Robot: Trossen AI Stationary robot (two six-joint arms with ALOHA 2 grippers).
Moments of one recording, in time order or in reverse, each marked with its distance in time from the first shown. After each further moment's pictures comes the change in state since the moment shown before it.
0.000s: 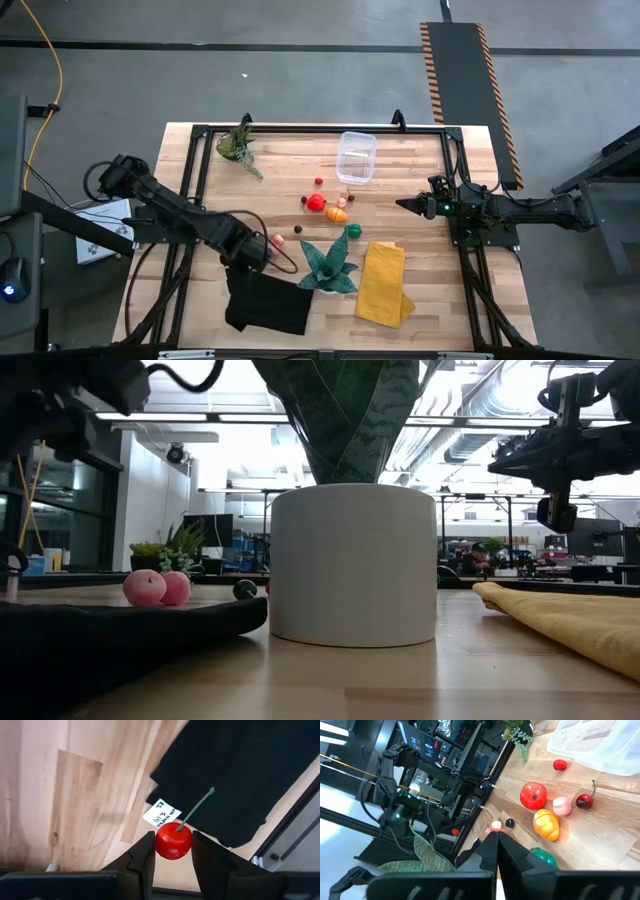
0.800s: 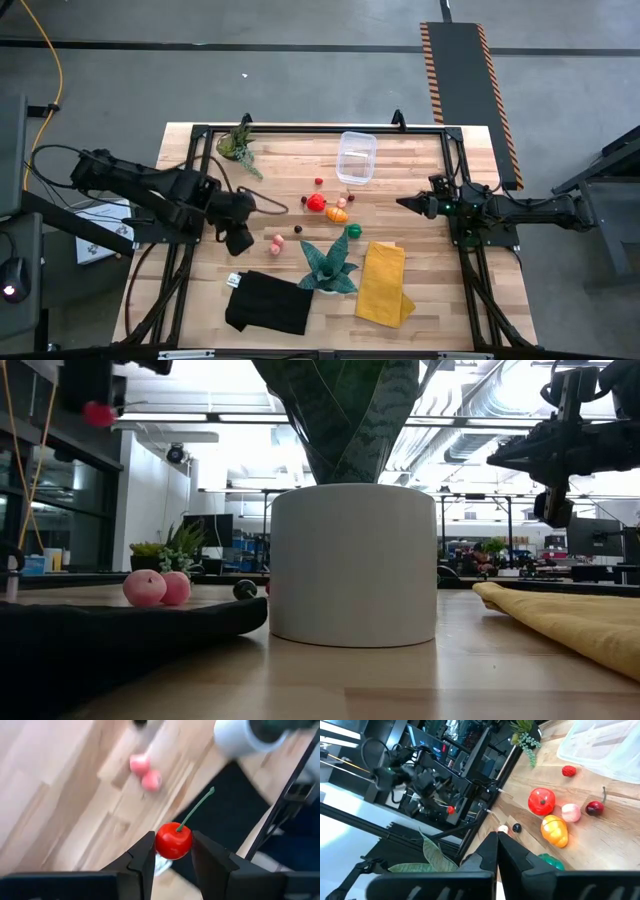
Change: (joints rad) left arm 0.237 -0.343 0.000 0.023 -0.146 -0.023; right arm 0.000 0.000 0.000 0.043 0.000 -0.010
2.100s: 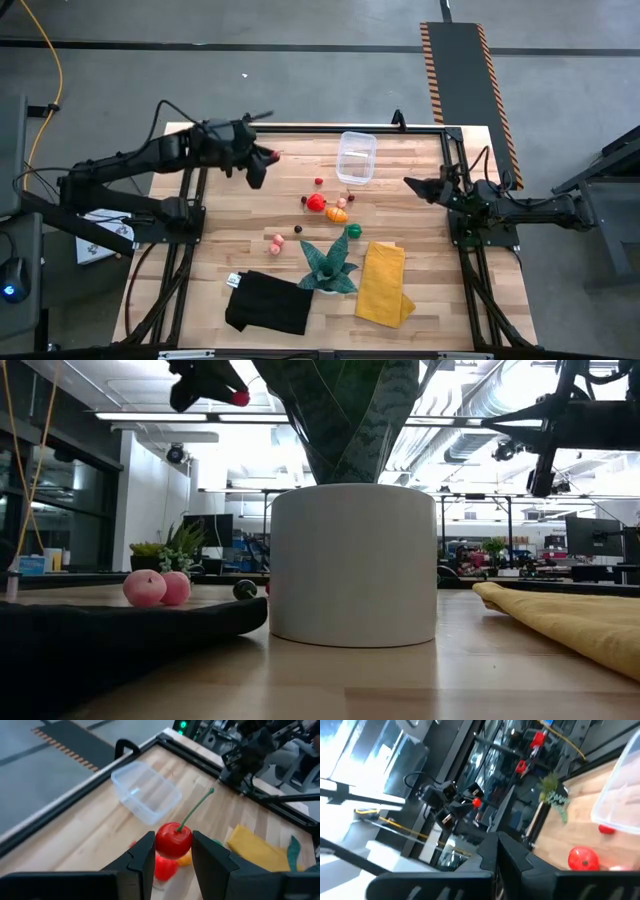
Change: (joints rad) left arm 0.535 -0.115 0.000 0.531 -0.105 0.513; right arm 0.000 0.011 0.000 0.286 0.219 0.054
